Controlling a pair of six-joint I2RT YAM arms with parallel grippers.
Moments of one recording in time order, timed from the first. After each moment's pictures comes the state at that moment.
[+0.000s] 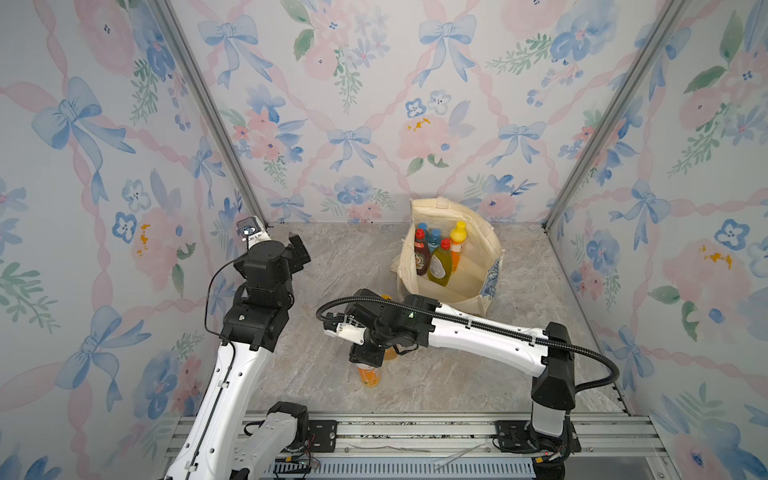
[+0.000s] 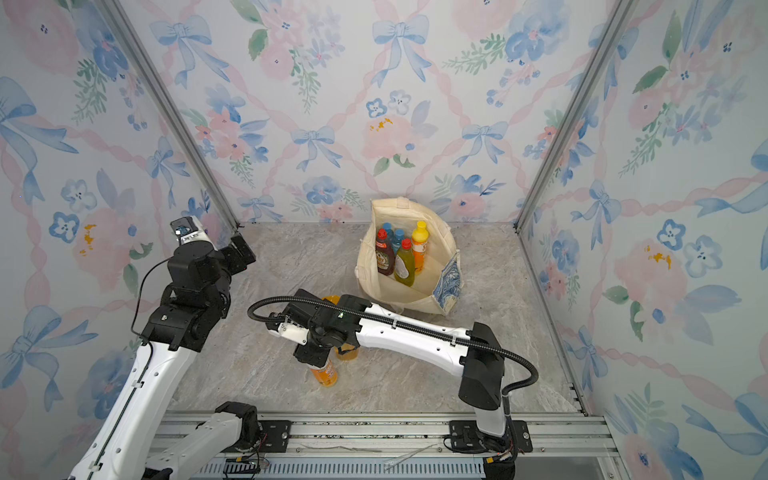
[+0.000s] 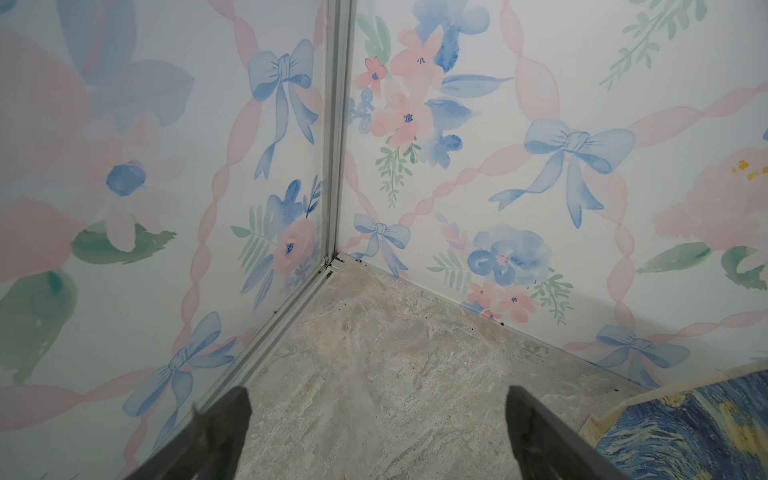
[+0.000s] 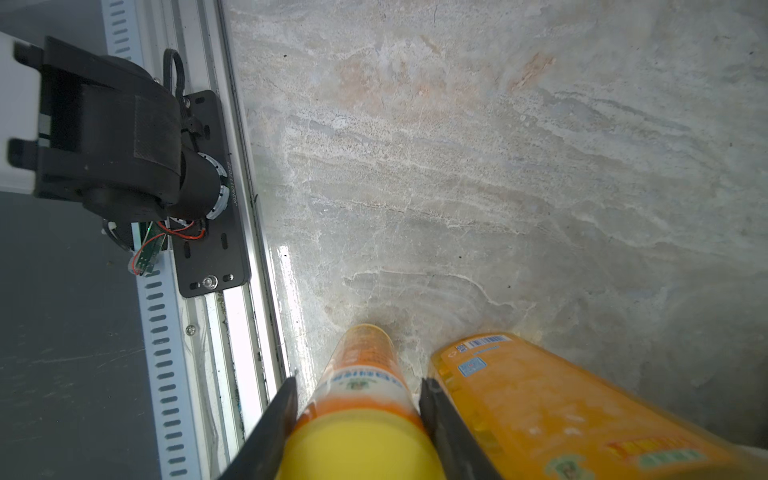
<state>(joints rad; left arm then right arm) -0.17 0.95 1.16 -0.45 -0.53 -0.31 1.23 1.89 1.82 -0.93 -0.10 -0.11</state>
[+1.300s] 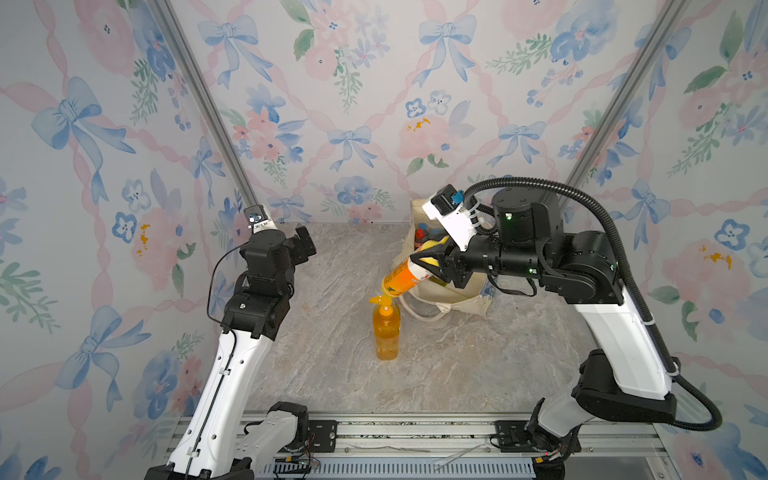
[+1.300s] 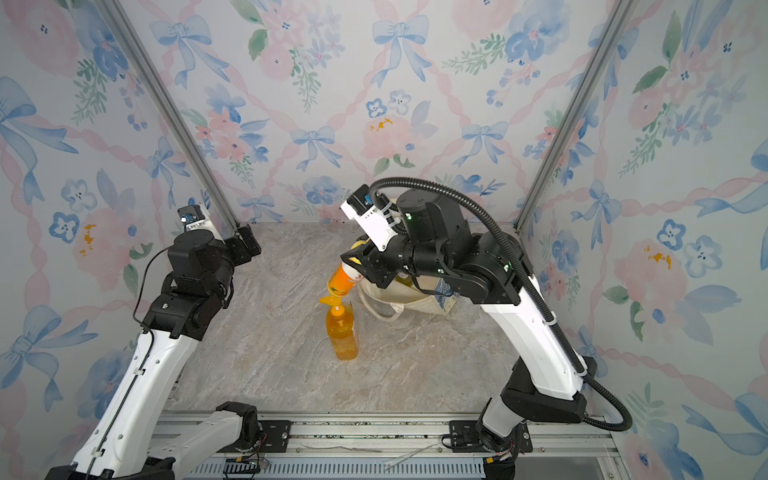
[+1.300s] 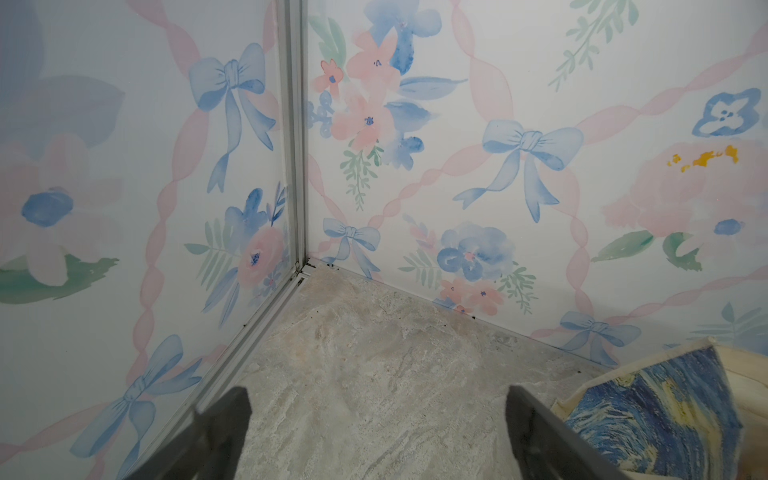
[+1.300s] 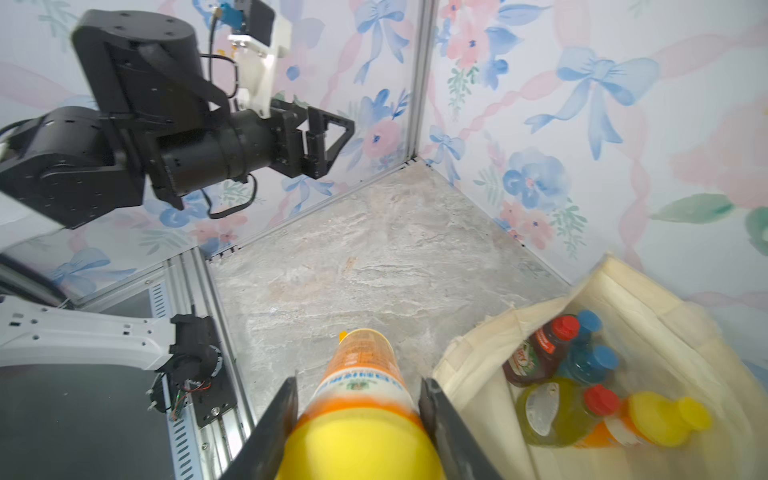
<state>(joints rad) -0.17 1.02 1.24 -0.45 -0.42 -0.28 0.92 1.61 2.42 -1.24 -0.04 -0.01</state>
